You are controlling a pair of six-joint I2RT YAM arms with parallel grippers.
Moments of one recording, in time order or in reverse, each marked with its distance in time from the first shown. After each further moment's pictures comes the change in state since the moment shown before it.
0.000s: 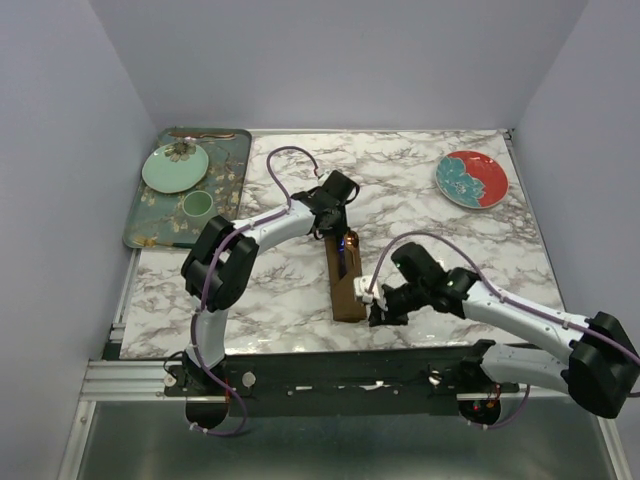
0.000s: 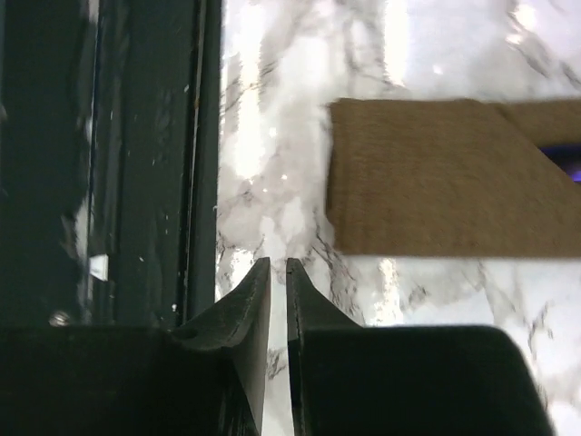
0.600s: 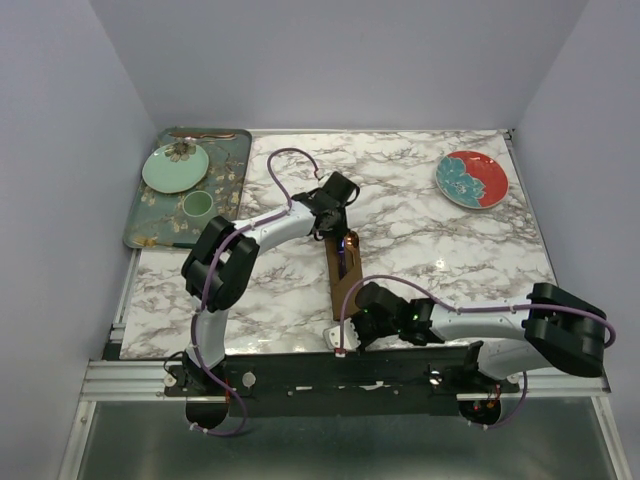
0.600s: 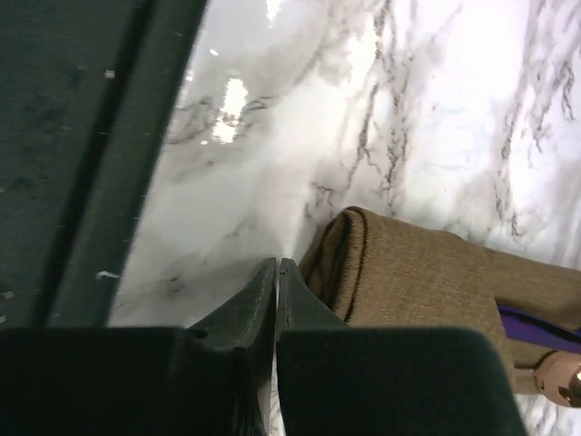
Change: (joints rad) left arm -0.002 0.000 -0.006 -0.002 0.009 -0.007; right arm 0.421 0.209 -0.158 0.483 0.445 -0.290
